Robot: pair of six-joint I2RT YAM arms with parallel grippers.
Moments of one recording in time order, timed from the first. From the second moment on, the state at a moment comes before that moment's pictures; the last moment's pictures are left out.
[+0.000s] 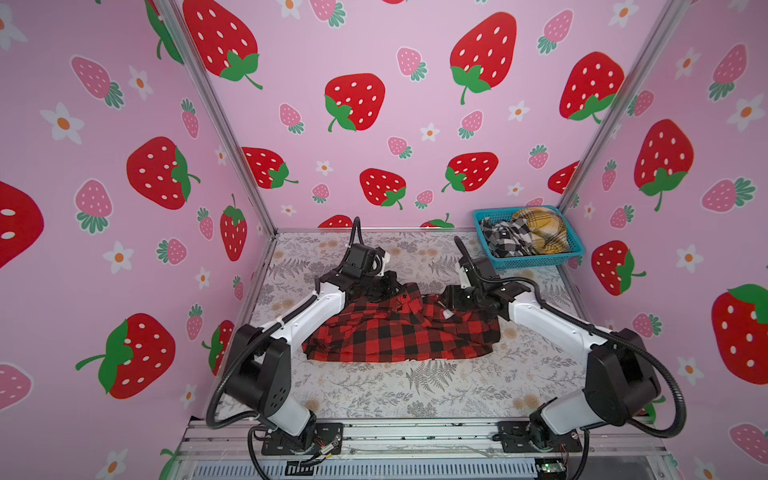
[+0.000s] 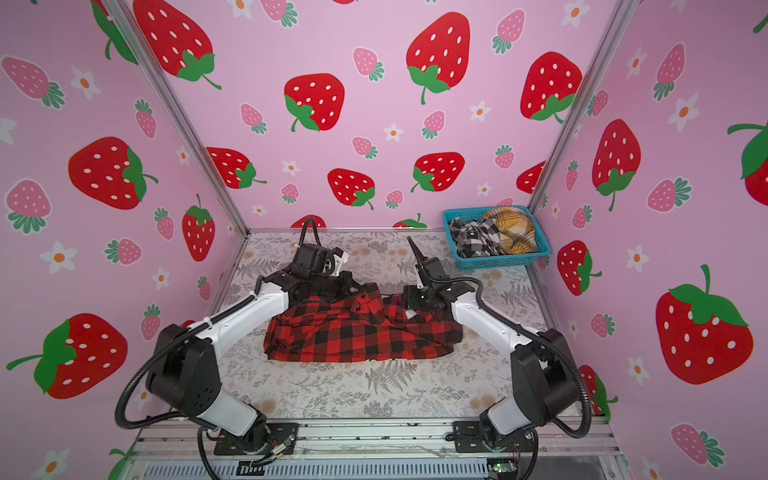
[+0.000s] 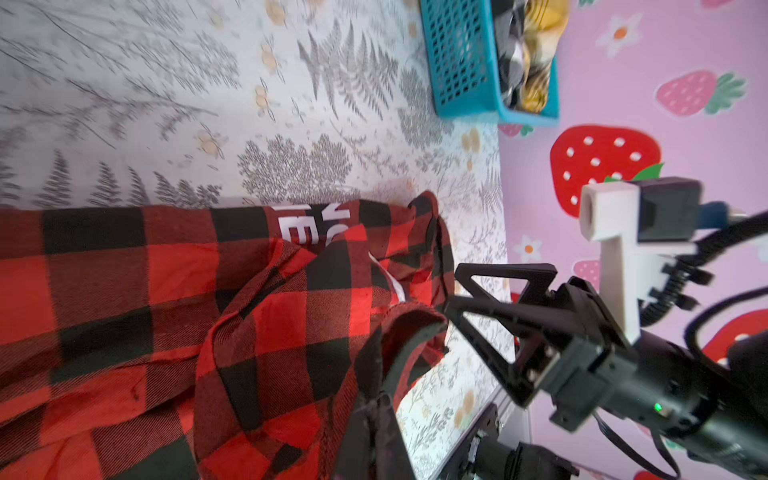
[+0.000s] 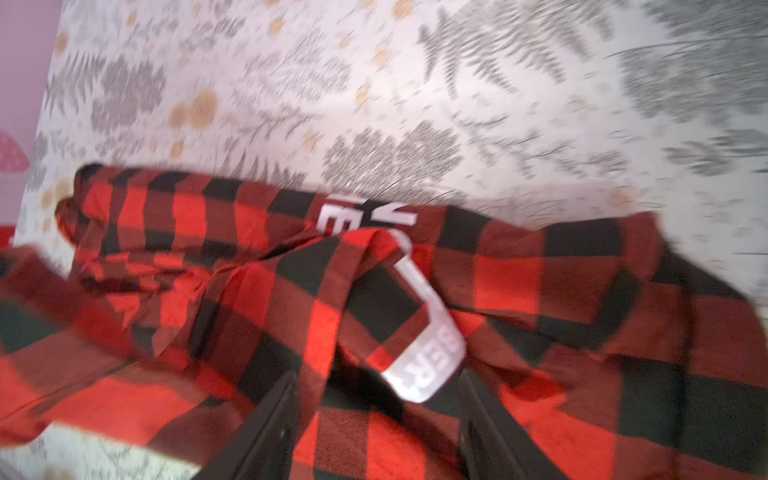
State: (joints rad) left arm -0.44 1.52 1.16 -0.39 0.48 -0.66; right arm 0.57 1.50 1.07 -0.46 -0.07 0.46
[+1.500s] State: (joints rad) left arm 0.02 1.36 0.84 -0.39 0.20 -0.74; right arm 0.46 1.82 1.20 -0.56 -0.04 0.59
